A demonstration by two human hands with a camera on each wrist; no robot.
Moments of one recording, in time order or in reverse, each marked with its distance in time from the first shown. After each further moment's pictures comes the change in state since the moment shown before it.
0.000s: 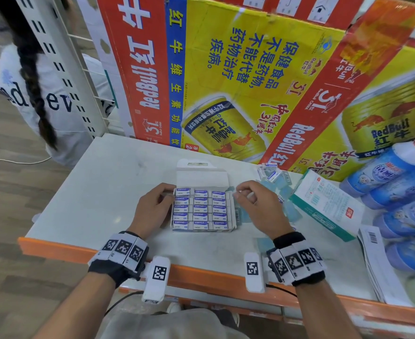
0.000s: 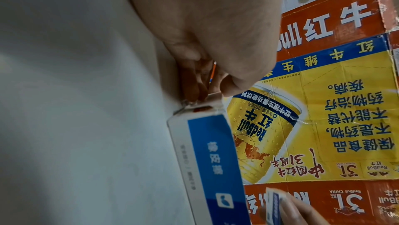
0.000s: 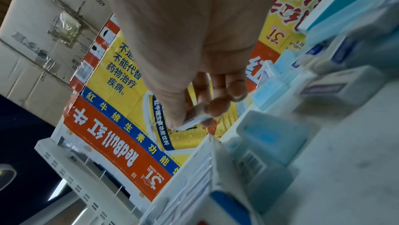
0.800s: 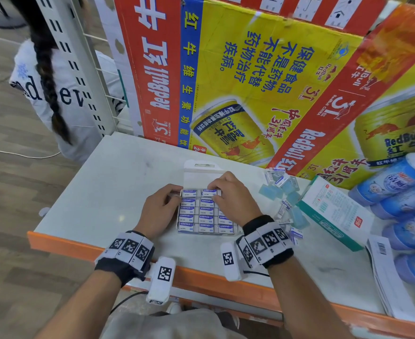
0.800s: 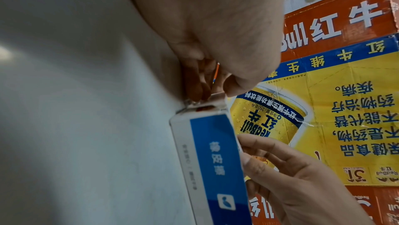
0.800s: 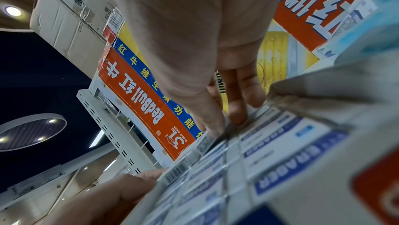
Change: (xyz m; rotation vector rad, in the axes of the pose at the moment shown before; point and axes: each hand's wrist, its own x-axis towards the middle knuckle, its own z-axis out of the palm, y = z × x) left_hand 0.001 -0.002 0.000 0.035 -0.005 0.050; right_hand 0.036 -0.042 0.047 -0.350 -0.275 -0.075
